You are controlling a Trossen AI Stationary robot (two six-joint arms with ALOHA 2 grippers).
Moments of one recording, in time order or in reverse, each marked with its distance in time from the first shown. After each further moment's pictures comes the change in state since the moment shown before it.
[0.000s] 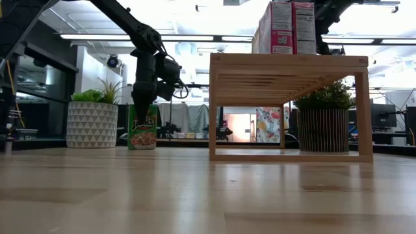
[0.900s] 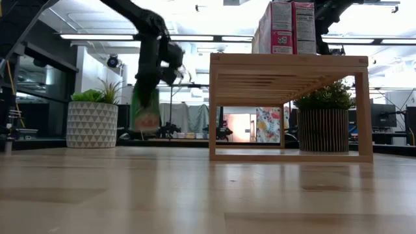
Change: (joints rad) left arm -0.012 -0.005 0.216 -0.210 -0.060 -0.131; right arm 0.000 0.000 0.000 0.003 0.000 0.008
